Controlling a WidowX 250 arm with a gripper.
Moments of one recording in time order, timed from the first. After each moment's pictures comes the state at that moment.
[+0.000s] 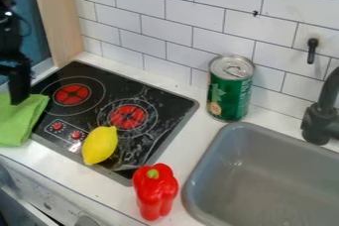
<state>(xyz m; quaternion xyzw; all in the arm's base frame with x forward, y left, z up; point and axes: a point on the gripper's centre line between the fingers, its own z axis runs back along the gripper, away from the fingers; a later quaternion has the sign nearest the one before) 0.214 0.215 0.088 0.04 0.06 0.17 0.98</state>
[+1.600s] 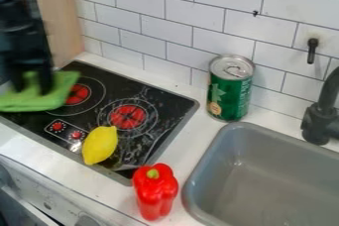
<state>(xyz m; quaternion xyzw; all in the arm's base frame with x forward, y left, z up) 0.330 0.196 0.046 -0.04 0.01 0.06 1.00</state>
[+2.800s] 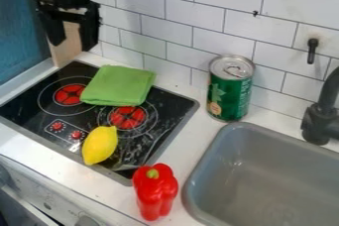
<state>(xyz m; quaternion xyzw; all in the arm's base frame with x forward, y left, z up) 0.332 0.140 0.137 0.02 -0.02 0.07 1.00</state>
